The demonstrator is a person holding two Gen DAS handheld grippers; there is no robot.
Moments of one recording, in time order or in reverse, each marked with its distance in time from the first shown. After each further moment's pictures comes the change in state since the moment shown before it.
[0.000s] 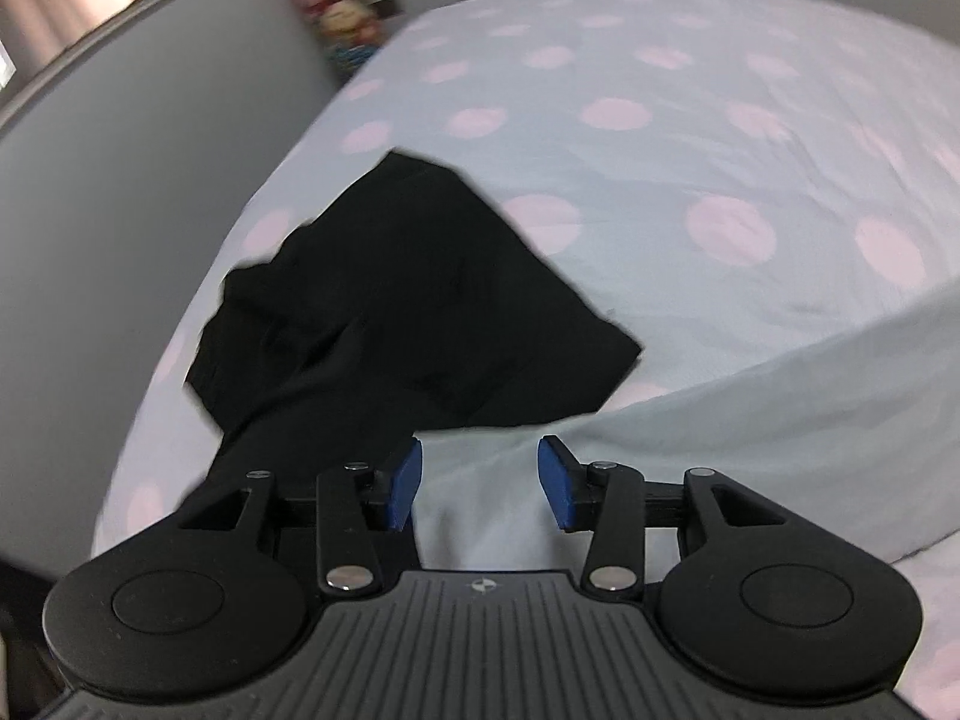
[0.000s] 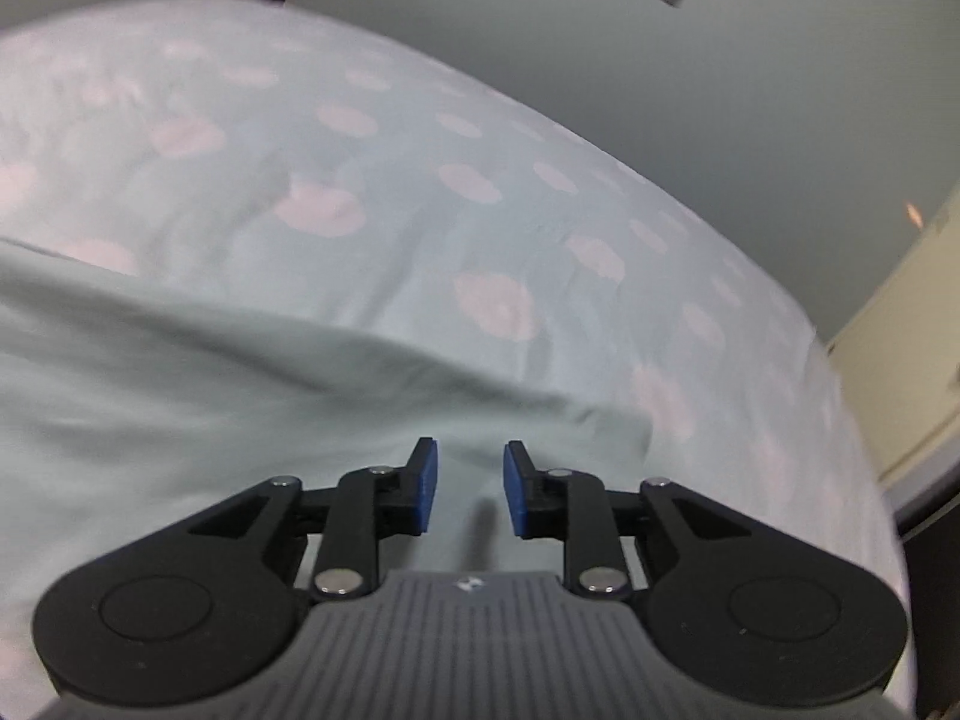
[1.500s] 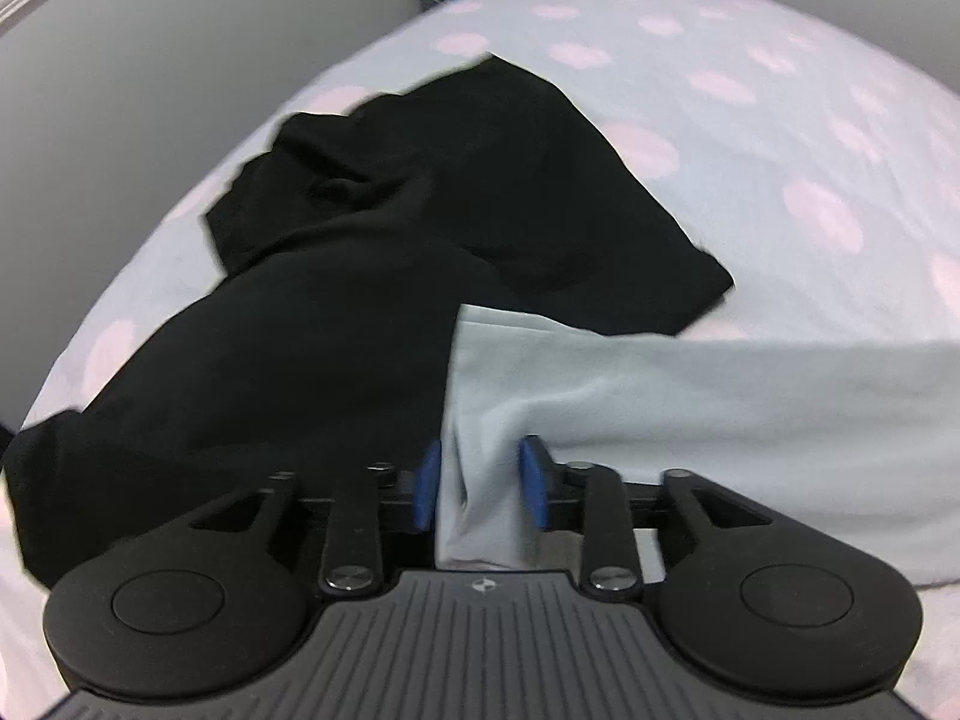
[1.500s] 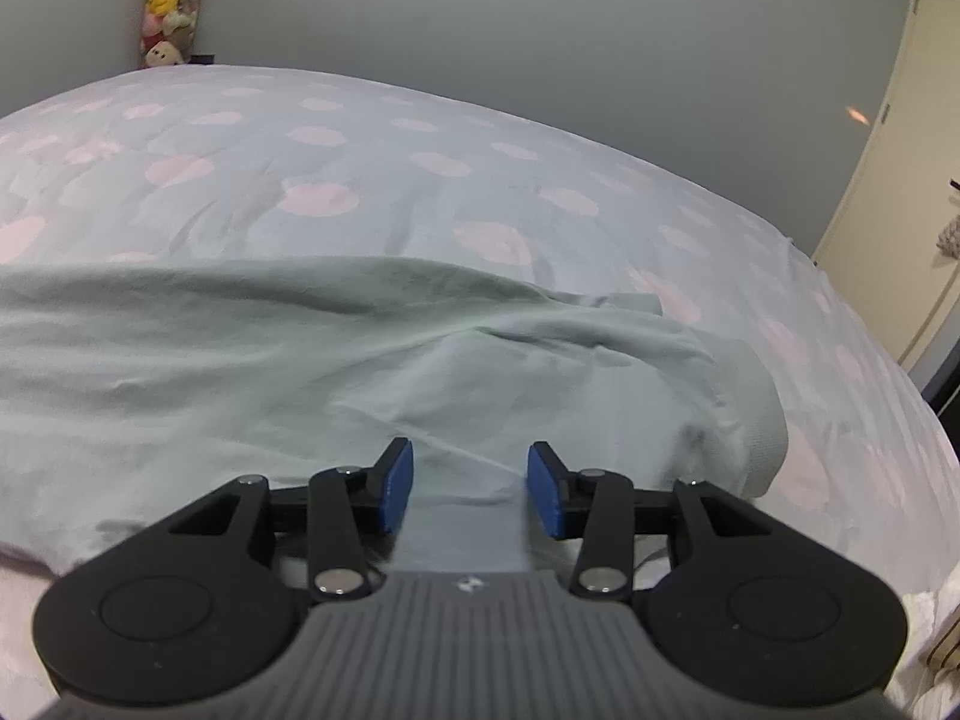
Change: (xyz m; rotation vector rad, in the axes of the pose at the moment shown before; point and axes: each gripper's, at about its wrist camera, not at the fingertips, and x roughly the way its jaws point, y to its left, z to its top) left arm 0.032 0.029 -0.051 -0.251 0.029 0.028; right arm -0.015 0.019 -0.056 0.224 -0.039 -0.019
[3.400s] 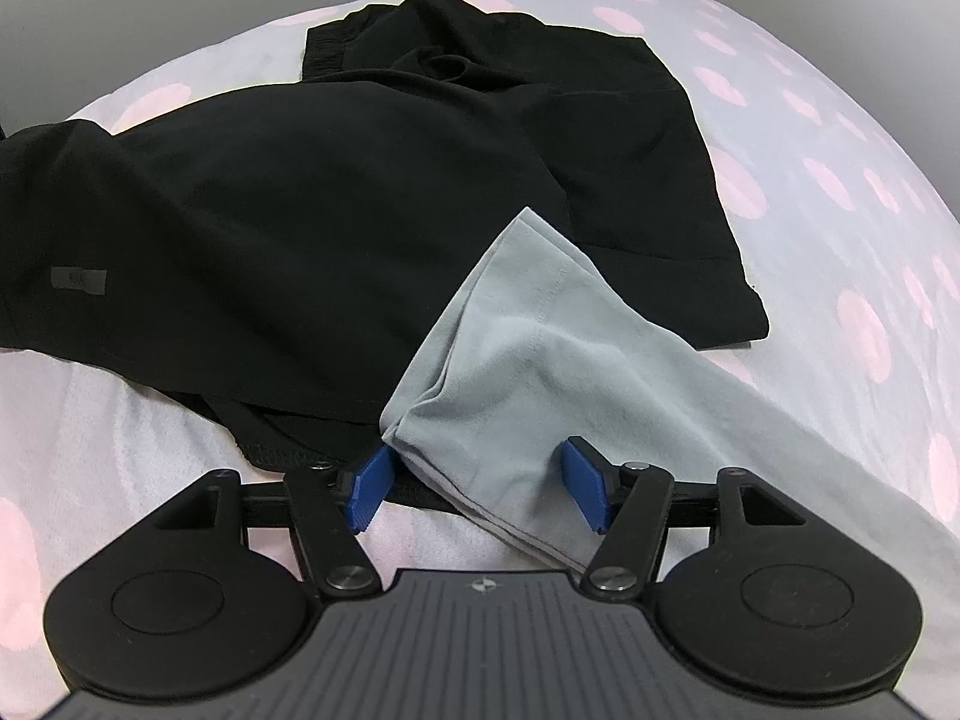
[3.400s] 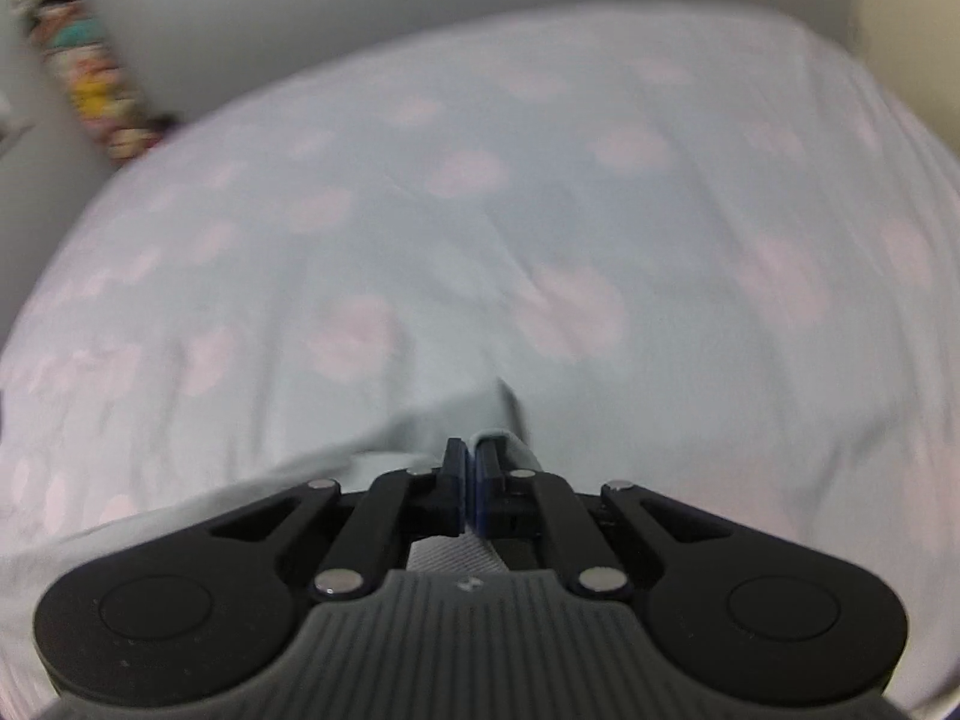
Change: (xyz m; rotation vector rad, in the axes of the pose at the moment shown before) left arm 0.018 0.002 -0.024 -0.442 0.100 -0.055; right arm 0.083 -0.202 0.116 0.341 0.235 0.344
